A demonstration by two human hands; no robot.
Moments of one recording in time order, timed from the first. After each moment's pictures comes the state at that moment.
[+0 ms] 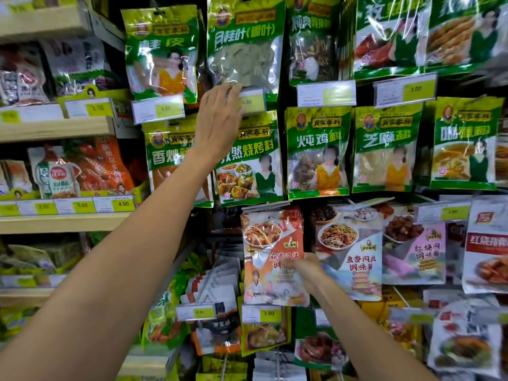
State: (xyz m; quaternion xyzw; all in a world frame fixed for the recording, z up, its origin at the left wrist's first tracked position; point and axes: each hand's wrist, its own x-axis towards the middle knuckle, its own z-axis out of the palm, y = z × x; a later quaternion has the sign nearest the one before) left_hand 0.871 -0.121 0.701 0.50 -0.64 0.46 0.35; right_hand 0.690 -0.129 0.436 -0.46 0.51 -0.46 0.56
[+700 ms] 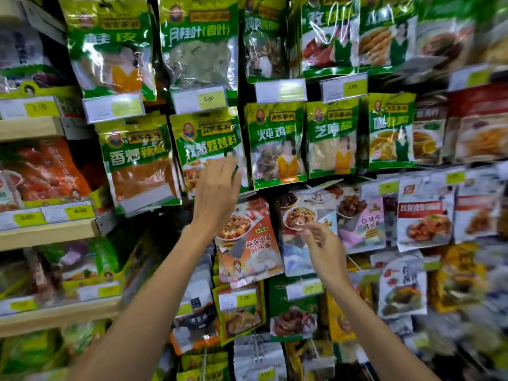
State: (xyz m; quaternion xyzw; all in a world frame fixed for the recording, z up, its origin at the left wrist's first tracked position) left_hand 0.819 -0.057 0.577 0.39 -0.73 0.28 0.48; right_hand 0.622 -0.026 0.460 -0.56 0.53 -0.61 0.18
